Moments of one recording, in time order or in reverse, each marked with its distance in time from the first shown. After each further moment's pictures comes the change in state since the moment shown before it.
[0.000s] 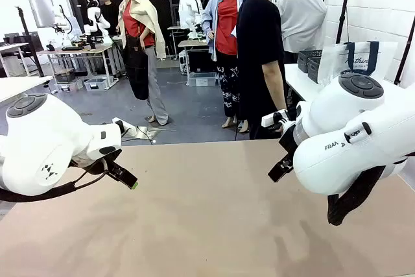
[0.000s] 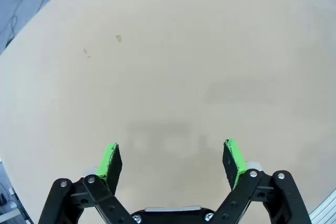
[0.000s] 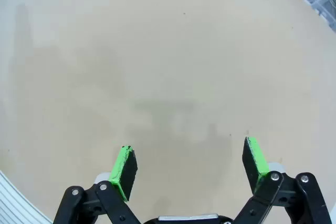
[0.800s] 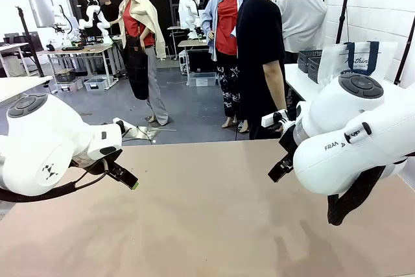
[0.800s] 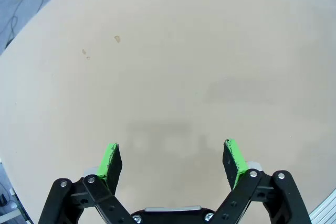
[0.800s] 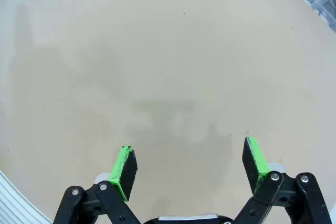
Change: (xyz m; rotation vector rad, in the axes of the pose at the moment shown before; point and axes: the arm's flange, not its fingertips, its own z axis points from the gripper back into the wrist) left arm 0.000 -0.002 0.000 0.000 0.000 -0.004; right arm 0.000 0.000 0.000 0.000 0.000 0.001
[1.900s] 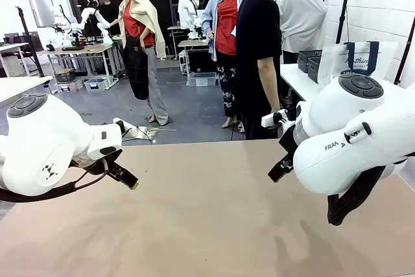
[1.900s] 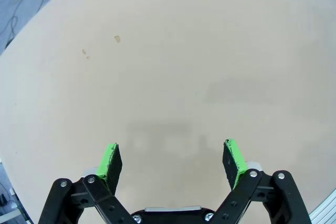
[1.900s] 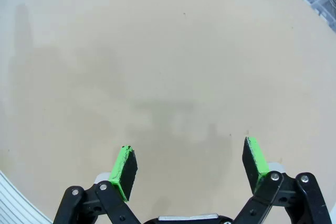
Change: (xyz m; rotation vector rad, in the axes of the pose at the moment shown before) left arm 0.000 0.000 0.000 0.000 0.000 0.000; right arm 0.000 0.000 0.000 0.000 0.000 0.000
